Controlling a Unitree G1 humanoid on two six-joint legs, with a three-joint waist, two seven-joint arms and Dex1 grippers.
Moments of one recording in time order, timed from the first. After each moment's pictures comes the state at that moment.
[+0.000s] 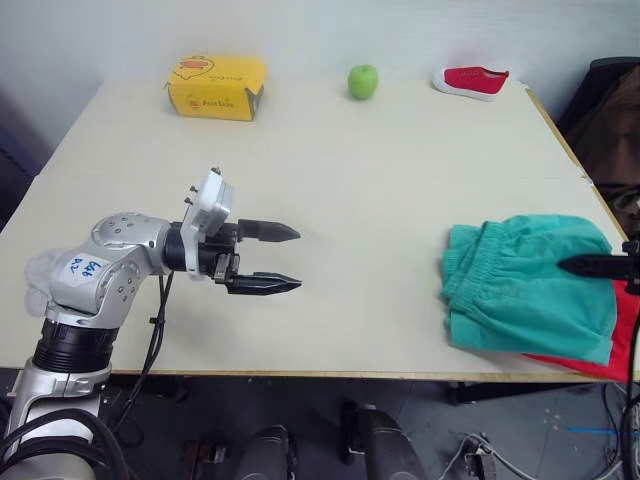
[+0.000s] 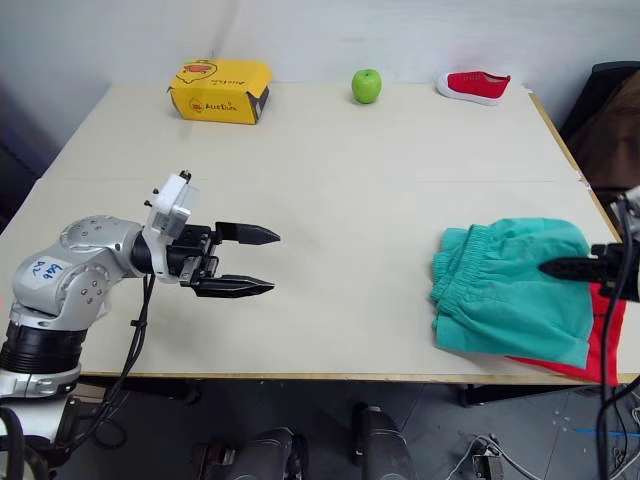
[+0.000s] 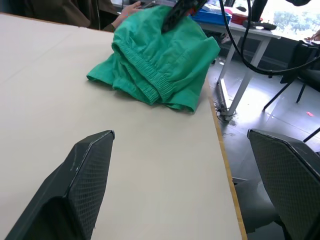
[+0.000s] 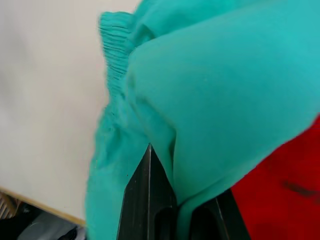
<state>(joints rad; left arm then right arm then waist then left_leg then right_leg) -0.62 0.75 -0.01 -0.13 -0.66 0.63 -1.19 -0.45 -1.36 -0.18 0.45 0.86 1.23 0.89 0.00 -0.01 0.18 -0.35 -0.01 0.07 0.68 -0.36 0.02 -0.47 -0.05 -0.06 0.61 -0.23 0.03</state>
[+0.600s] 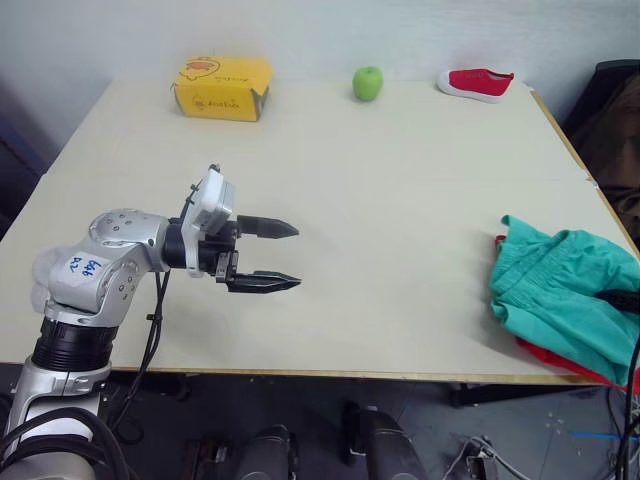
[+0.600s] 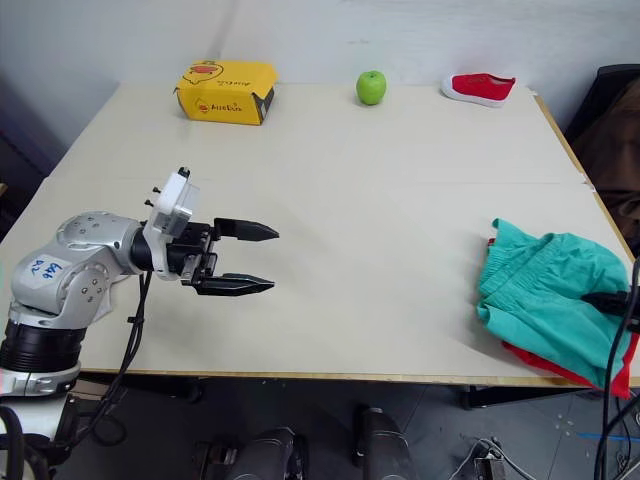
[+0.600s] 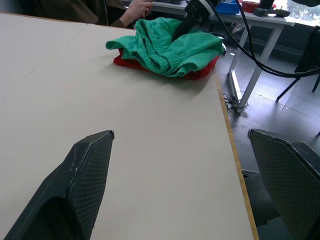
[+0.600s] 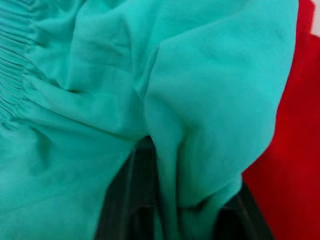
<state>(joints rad) -0.62 0.75 -0.01 -0.14 -0.62 0.62 -1.19 -0.31 -1.21 -0.27 0.62 0.55 0.83 0.92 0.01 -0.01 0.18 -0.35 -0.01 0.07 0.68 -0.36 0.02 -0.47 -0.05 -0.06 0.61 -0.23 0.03</state>
